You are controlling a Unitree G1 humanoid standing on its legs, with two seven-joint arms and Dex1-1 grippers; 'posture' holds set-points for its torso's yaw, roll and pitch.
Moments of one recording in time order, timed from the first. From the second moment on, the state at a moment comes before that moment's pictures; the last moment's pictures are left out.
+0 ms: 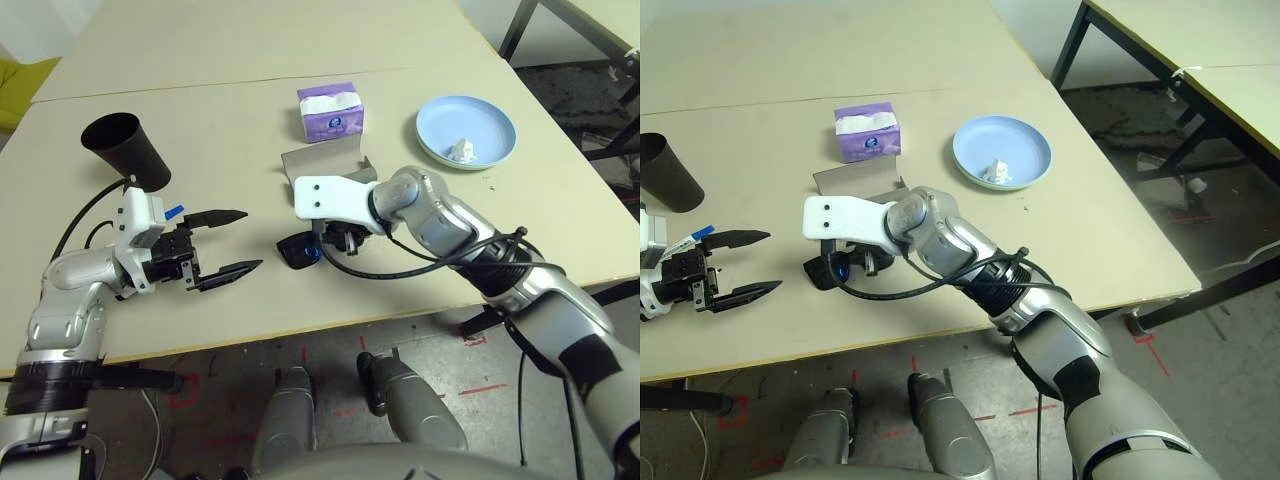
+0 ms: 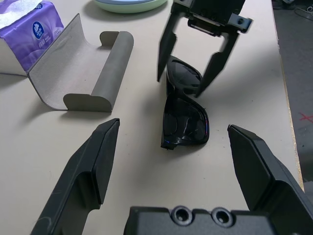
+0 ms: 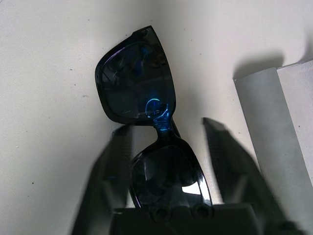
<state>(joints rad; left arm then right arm) -0.15 0.80 0.22 0.08 -0.49 0.00 -1.28 -0.99 -0.32 0.72 0.10 -0.18 0.55 1.07</state>
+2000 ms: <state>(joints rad) -0.14 0.72 0.26 0.15 -0.48 0.07 -1.05 -1.20 -0.27 0.60 0.55 -0.30 0.07 0.90</state>
